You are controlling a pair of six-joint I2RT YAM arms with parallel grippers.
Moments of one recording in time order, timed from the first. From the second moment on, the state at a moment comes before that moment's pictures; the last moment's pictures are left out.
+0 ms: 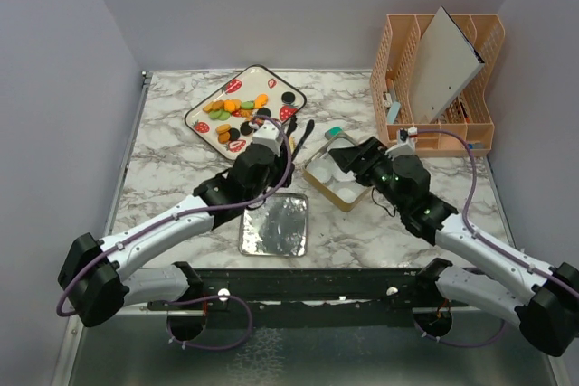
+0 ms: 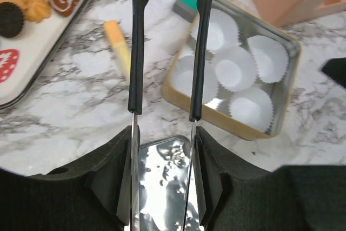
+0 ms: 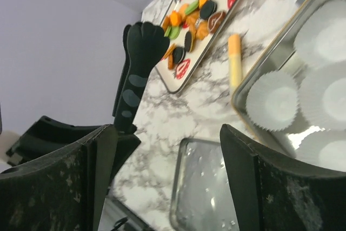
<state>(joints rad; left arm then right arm) -0.86 1.16 0.82 -0.08 -0.31 -0.41 0.65 0.97 0.56 0.23 0.15 1.01</state>
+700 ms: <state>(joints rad) -0.42 1.30 1.04 -0.50 -0.16 -0.31 0.65 0.60 0.57 -0.03 0.50 0.52</state>
